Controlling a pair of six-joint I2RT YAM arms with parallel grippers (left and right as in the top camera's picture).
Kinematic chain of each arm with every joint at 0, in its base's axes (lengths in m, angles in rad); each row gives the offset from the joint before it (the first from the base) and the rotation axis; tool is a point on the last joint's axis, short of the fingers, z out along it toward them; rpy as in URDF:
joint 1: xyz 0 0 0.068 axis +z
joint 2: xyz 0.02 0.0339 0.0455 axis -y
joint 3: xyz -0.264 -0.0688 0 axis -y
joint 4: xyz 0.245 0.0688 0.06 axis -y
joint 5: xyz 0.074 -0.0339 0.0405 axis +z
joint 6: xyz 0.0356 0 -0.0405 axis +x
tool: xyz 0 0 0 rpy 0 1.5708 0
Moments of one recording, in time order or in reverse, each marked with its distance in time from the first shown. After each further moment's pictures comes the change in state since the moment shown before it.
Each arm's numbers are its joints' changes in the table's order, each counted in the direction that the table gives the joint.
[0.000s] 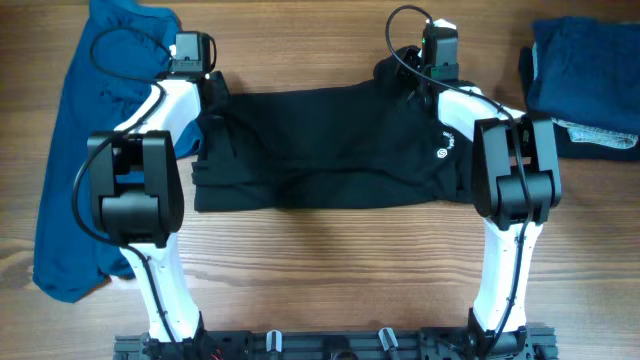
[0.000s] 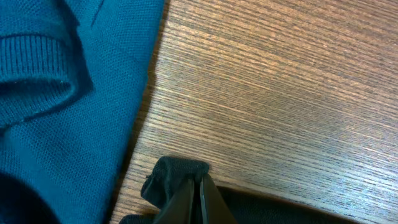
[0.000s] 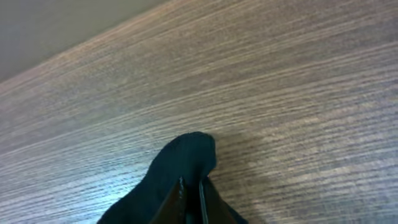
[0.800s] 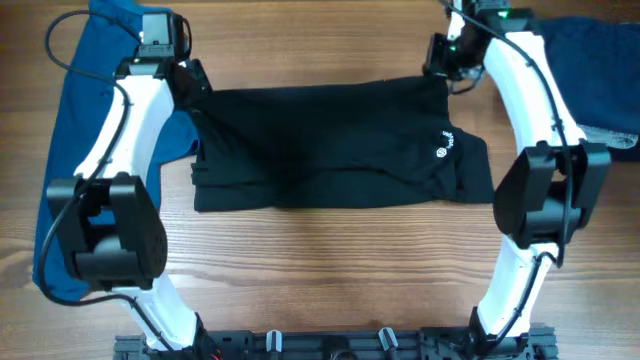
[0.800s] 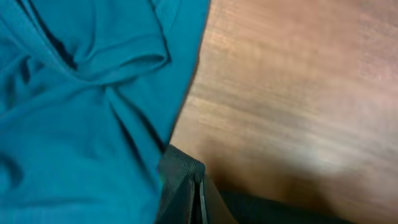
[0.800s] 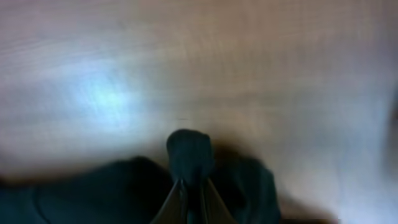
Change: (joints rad) left arm 0.035 0.264 0.016 -0.303 -0.015 -0.001; right arm -0.077 0.169 0.458 -1.180 0.141 -0.236
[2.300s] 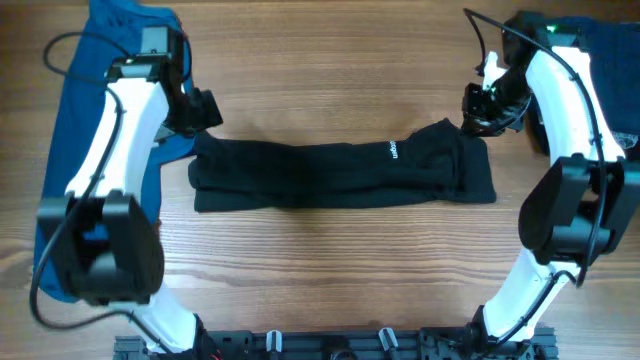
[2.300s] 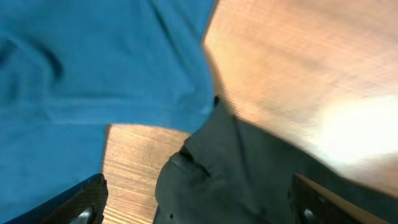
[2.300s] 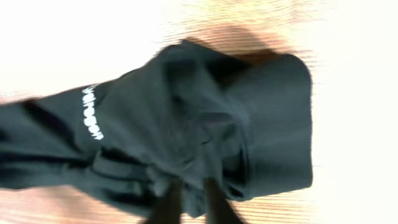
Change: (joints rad) left arm 0.000 0.086 -0.002 -0.318 -0.011 -0.008; right arm -0.129 0.111 -0.165 -0.331 0.076 -0.110
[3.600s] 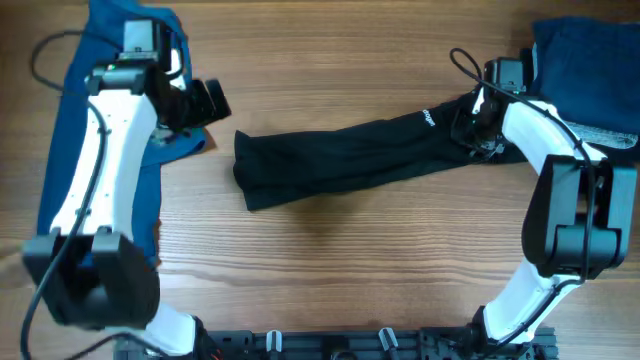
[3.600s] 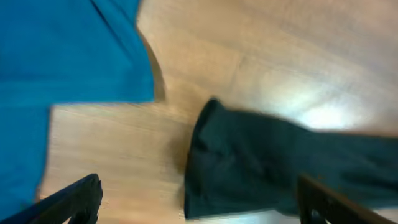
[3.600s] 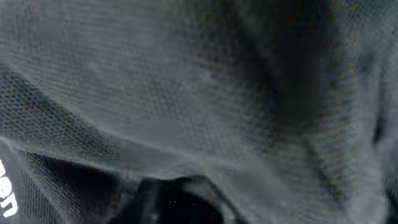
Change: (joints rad) left arm 0.000 0.103 0.001 -0.053 -0.236 -0.011; right arm 0.001 0.066 -0.523 0.753 -0.156 0.142
